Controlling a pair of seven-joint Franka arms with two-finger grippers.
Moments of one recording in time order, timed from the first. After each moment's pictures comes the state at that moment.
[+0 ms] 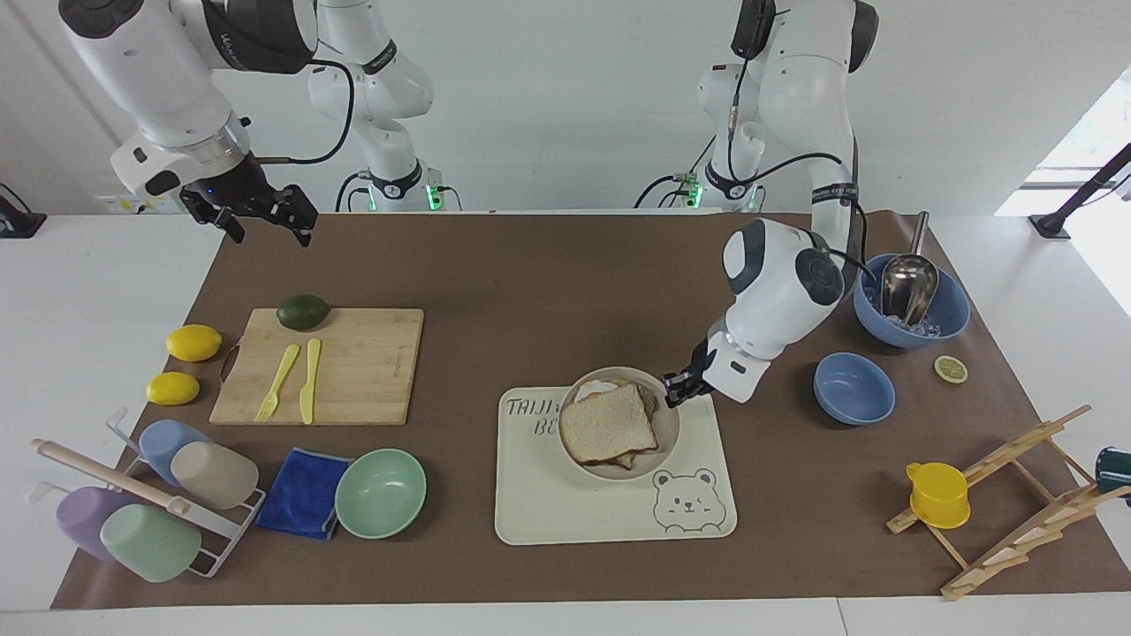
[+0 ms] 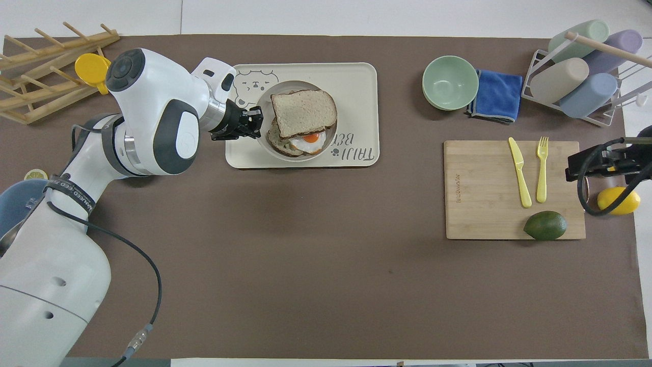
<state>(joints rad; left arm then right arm) -0.31 0.51 -0.05 -1.60 -0.37 2.18 -0.37 0.00 -0.03 -0.04 -1.66 -0.02 1.51 0.04</state>
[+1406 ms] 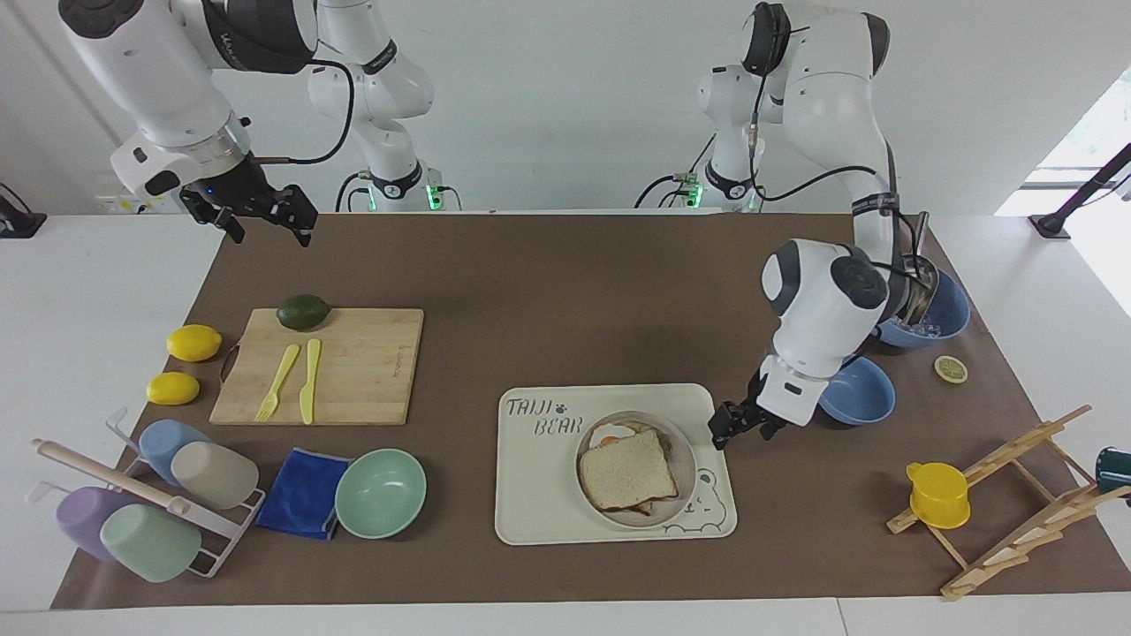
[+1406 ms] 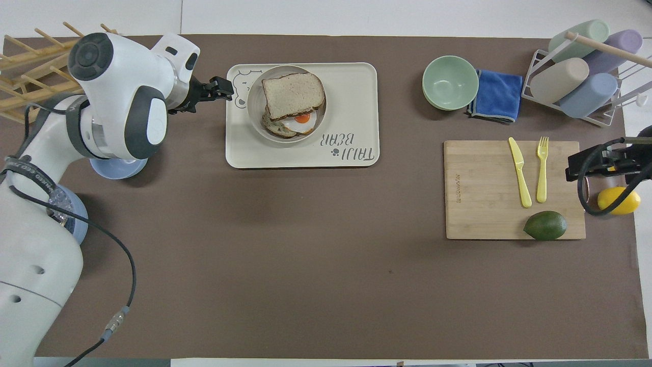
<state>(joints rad) -0.20 0.47 -0.04 -1.56 -0.14 2.22 -0.34 0.00 -0.03 -0.04 -1.66 -0.02 1.51 0.04</state>
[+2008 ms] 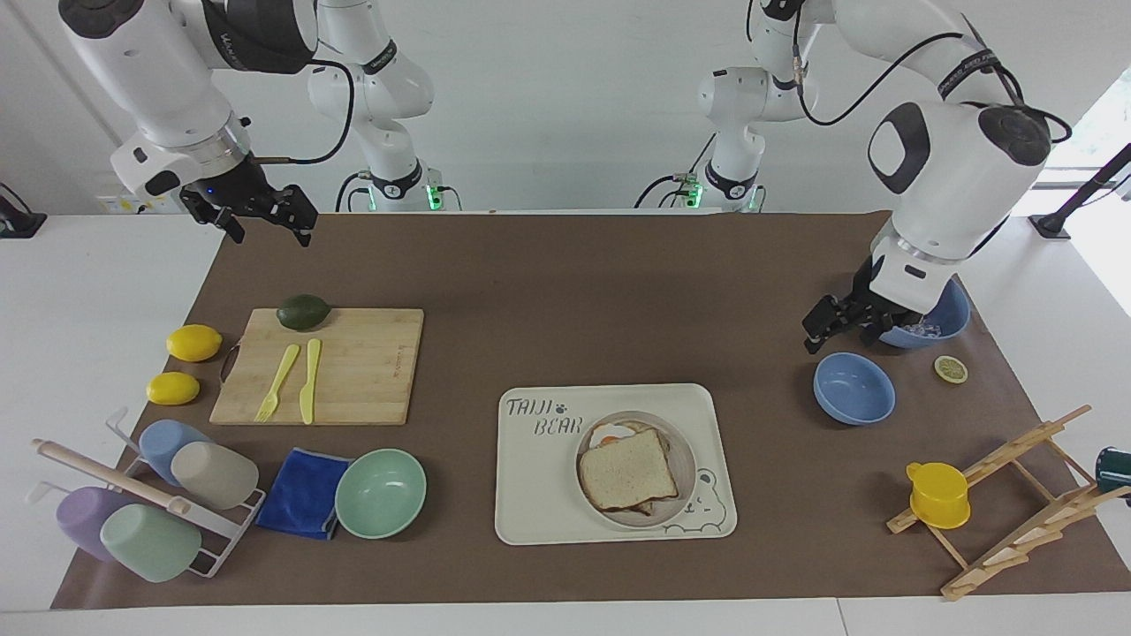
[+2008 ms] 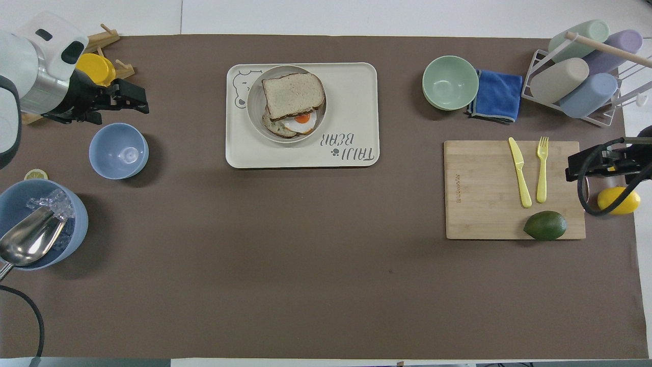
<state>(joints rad) -0.09 0.17 -0.03 -1.57 -0.09 1.80 -0.21 0.00 -0.03 -0.04 -1.66 -0.02 1.51 0.04</state>
